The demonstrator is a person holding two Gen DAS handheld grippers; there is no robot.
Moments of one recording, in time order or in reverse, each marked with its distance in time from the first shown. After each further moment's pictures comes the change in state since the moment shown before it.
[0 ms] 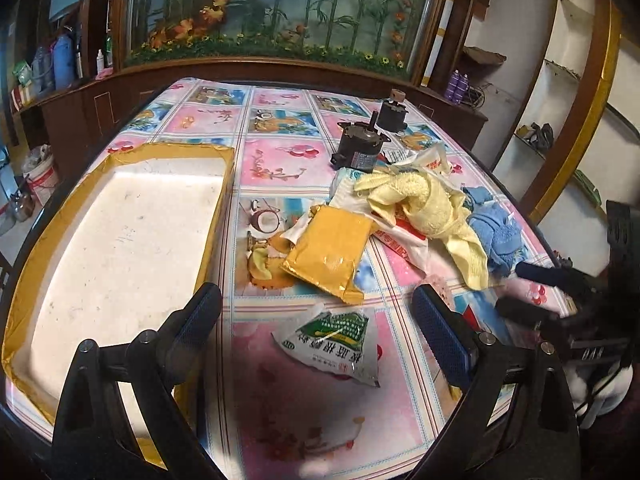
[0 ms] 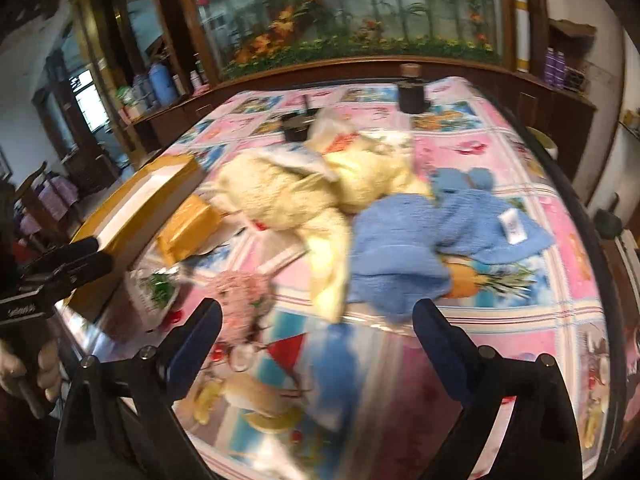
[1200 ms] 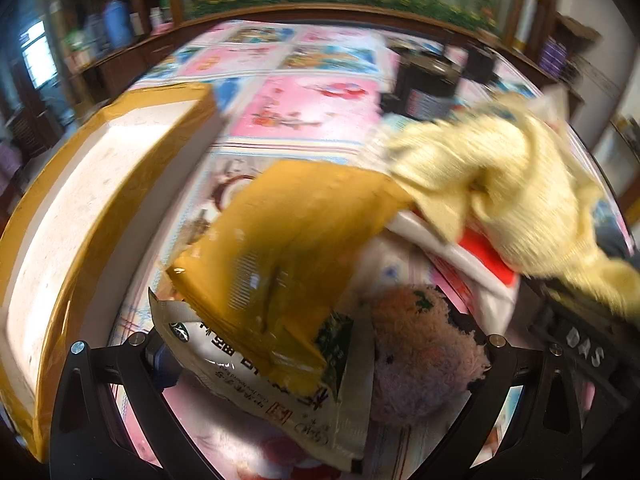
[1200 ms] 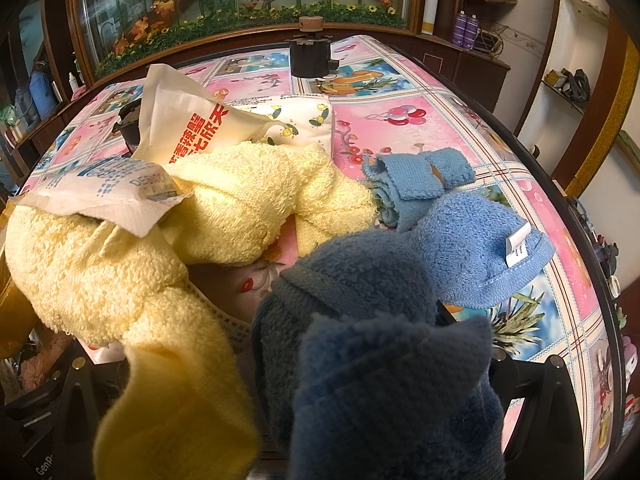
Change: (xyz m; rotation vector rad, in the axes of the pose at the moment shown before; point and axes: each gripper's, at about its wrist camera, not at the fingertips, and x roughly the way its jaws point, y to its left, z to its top) left arm 0.132 -0.046 0.014 -0.078 0.201 0.311; right arm 0.097 -0.062 0.048 0.266 0.086 -0.441
